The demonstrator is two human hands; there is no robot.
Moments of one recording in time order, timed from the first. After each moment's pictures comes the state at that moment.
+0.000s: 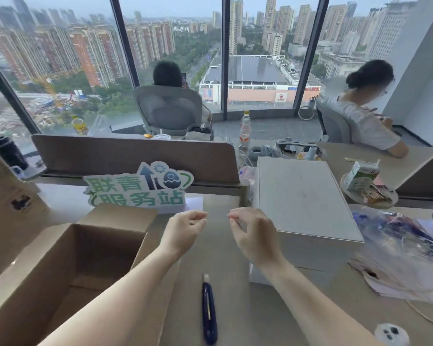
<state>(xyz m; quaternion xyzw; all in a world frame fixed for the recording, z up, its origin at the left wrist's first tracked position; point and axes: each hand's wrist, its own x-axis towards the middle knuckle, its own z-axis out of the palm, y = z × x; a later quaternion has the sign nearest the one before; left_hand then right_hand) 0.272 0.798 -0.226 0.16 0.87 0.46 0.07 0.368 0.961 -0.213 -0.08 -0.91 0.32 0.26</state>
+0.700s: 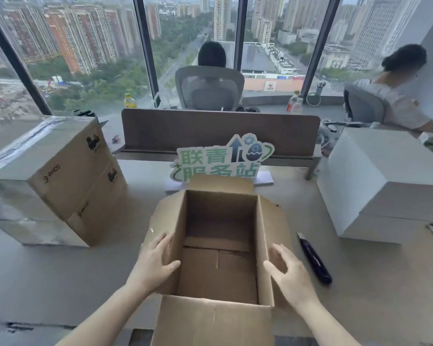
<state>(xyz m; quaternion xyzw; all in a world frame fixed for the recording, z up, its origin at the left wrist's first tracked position) 0.228 0.343 -0.334 0.18 0.93 0.30 0.13 0.404 0.641 -0.330 -0.28 -0.85 0.43 0.07</state>
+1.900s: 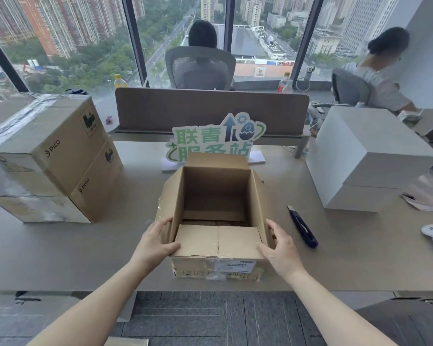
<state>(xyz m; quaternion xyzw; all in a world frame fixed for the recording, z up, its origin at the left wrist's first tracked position) 0.259 0.321 -0.338 0.16 0.88 0.42 0.17 0.433 0.613 -0.335 -0.29 -0.87 0.40 0.06</state>
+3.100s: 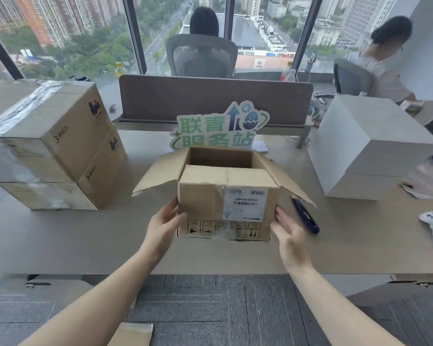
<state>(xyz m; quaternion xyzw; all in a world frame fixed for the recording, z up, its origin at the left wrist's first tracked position) 0.294 0.324 -0.295 0.10 0.70 0.67 0.21 0.450 0.567 -0.295 -0.31 -0.69 0.63 0.20</state>
